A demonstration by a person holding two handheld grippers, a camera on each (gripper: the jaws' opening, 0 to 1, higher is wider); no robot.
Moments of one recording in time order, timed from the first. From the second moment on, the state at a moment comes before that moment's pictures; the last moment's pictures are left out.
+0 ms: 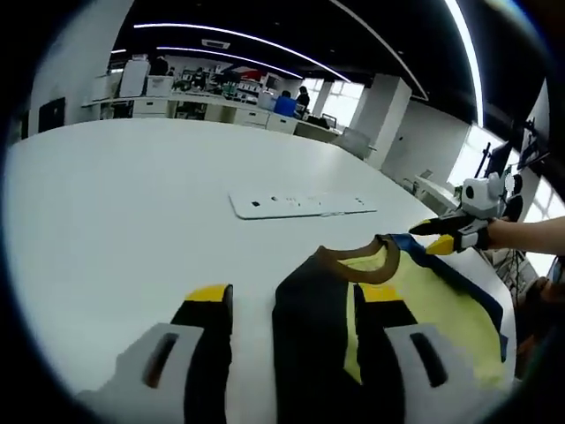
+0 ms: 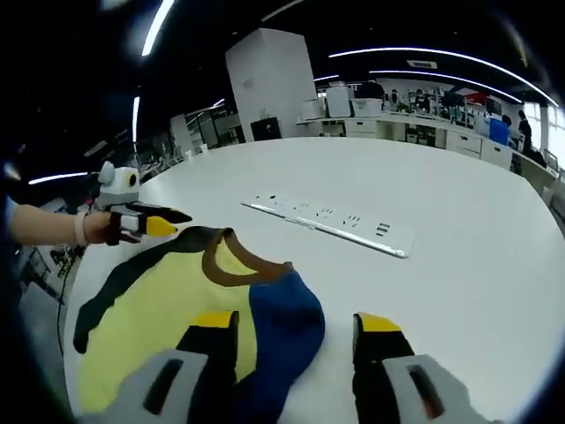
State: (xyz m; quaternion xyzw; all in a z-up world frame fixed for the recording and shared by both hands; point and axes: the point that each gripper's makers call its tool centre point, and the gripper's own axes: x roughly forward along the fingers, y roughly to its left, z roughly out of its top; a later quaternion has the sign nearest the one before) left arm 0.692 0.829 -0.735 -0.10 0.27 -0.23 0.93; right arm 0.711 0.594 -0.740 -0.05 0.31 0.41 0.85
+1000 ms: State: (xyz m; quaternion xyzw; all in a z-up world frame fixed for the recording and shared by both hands) left arm 0.605 0.797 -0.658 -0.06 0.24 -0.32 0.91; right arm 0.630 0.565 -0.687 -0.07 0.31 0.41 0.86
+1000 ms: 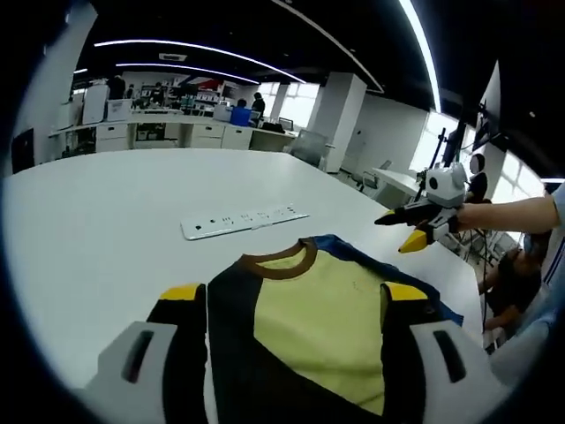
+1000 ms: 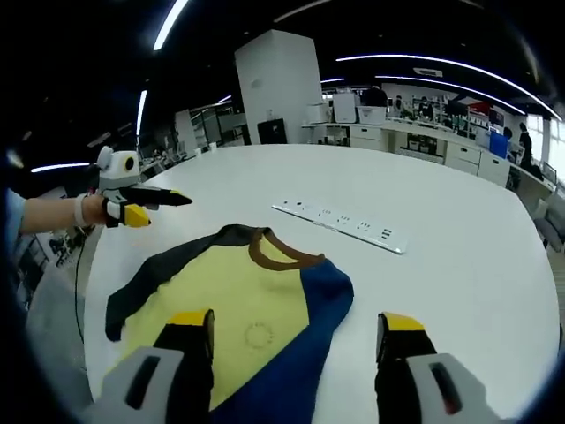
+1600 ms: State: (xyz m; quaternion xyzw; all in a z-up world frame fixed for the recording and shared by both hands) left arm 0.528 0.806 -0.642 -0.07 0.23 -0.33 0.91; right arm 0.551 0.536 -0.687 -0.06 0.32 0.40 0.86
